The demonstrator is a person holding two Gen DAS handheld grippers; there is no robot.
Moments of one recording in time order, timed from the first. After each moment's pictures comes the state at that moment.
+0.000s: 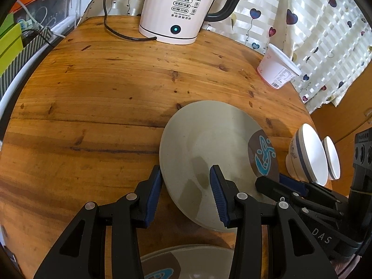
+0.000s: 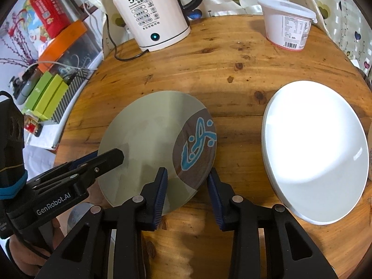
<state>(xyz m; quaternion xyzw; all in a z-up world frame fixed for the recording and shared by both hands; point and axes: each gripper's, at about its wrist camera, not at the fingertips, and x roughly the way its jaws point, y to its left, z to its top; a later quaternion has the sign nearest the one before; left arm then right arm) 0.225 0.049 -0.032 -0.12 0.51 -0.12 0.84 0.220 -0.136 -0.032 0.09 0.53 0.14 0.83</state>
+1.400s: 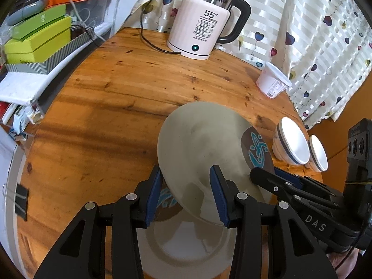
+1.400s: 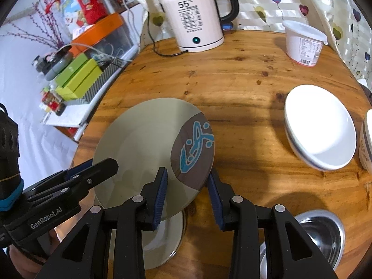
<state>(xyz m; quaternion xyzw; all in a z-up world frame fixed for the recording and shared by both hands) 0.121 0.078 0.008 -0.15 0.47 -0.06 0.87 0.155 -0.103 0.002 0.05 0.50 0.20 0.84</state>
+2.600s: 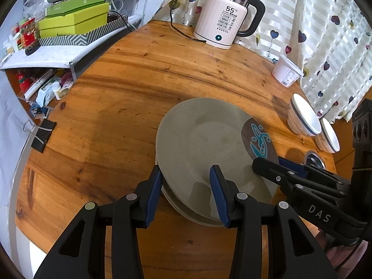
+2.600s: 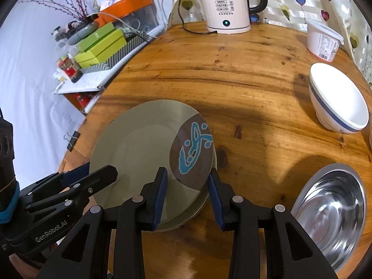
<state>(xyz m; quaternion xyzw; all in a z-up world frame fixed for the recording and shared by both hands) 0.039 0.081 -0.018 -0.15 0.47 0.00 0.87 0.095 -0.081 -0.021 0.00 0.50 0.25 0.83</state>
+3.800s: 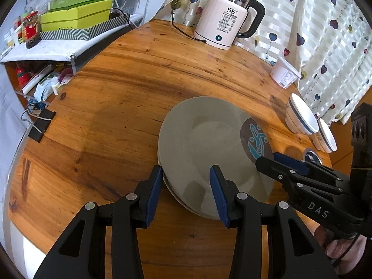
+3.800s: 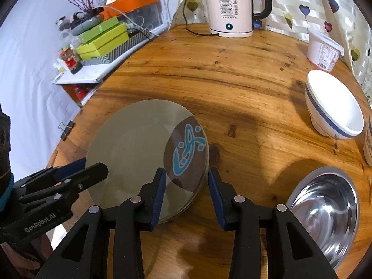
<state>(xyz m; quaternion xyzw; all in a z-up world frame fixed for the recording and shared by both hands) 0.029 0.087 -0.026 -0.17 0.46 -0.01 0.87 0.089 -0.083 -0.025 -0.03 0.49 0.25 0.84</state>
